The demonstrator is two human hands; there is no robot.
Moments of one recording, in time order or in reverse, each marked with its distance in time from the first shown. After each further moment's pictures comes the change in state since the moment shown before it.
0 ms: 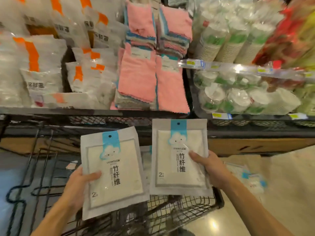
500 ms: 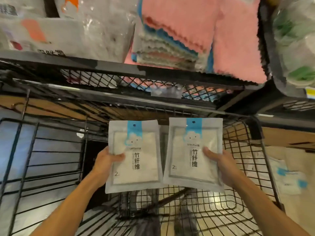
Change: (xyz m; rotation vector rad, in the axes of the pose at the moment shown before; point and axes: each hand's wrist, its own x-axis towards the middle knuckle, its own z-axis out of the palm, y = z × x) left_hand 0.190 -0.122 -0.029 0.125 0.067 -0.123; right_hand 0.185 0.140 0.003 -0.143 0.069 0.179
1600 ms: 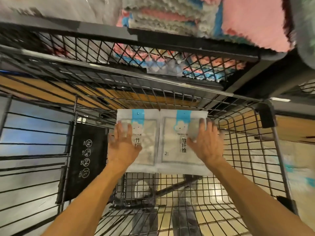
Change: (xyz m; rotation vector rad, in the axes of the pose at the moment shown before) left_hand 0.040 -0.060 0.063 1.501 0.280 0.340; right_hand 0.073 0.044 0.033 -1.606 0.419 -0.458
